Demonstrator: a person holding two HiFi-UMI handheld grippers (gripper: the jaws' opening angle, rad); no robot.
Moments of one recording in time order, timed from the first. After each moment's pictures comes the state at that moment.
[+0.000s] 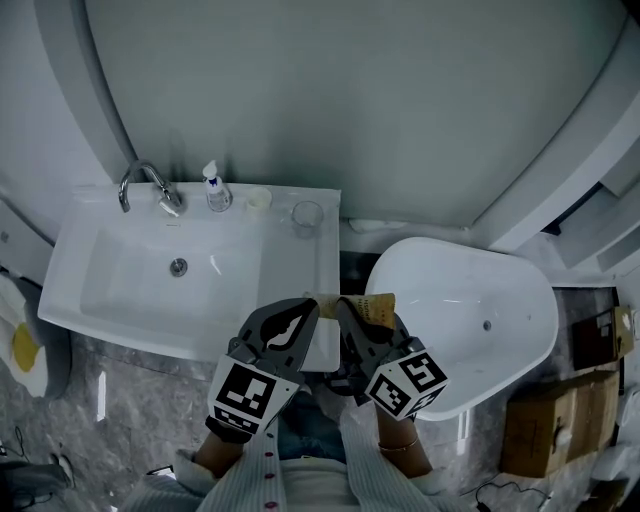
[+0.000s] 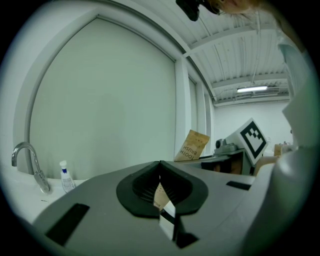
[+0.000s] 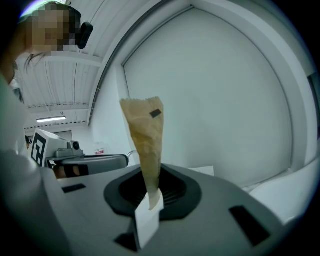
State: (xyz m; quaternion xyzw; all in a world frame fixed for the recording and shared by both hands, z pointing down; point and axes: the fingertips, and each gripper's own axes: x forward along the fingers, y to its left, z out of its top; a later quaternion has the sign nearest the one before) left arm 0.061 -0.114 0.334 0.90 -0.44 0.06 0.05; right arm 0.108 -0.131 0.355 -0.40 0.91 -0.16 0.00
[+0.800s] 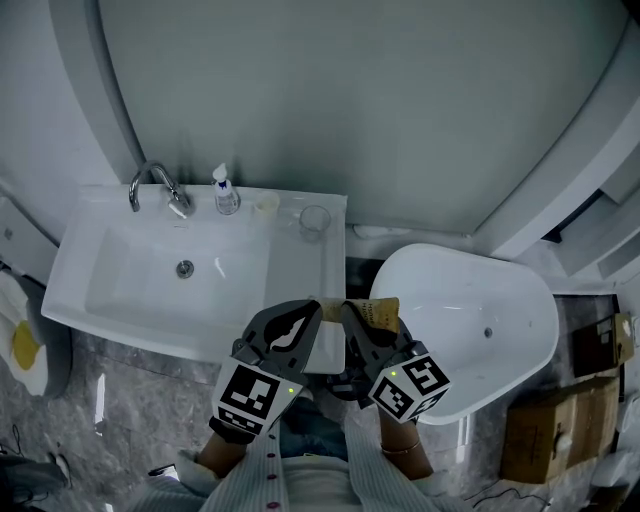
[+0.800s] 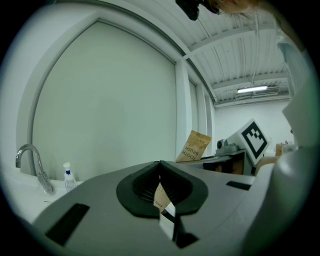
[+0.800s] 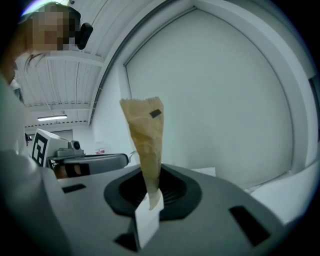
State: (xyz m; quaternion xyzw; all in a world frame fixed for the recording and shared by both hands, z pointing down) left arm 0.051 -0.107 0.331 0.89 -0.45 0.05 0.04; right arm 0.101 -0.123 0.352 -0.40 0.91 -0.15 0.00
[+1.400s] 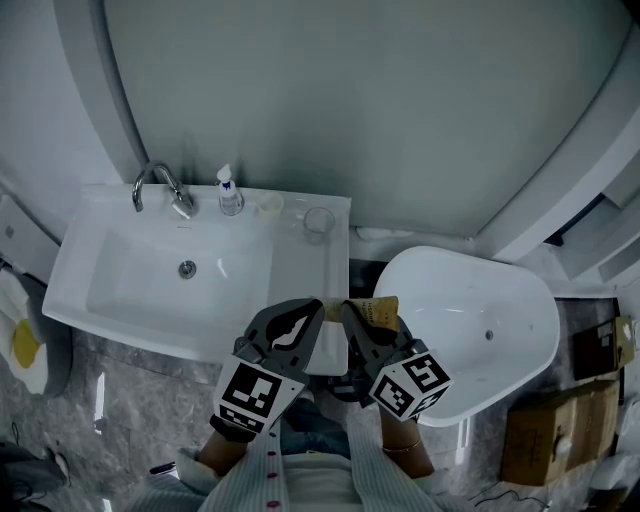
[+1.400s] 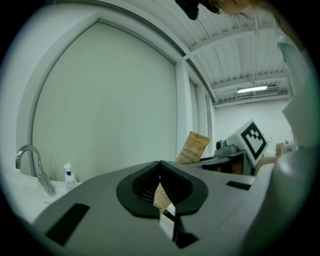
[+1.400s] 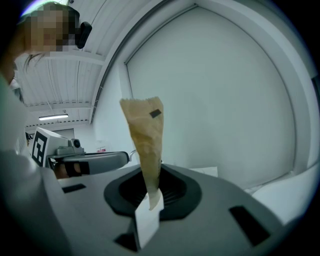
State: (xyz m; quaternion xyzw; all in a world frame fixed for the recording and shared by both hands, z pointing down) left arm 0.046 -0.111 0.328 0.89 -0.44 0.05 0.04; right arm 0.093 -0.127 0.354 -0.39 0.91 -0.15 -0.01
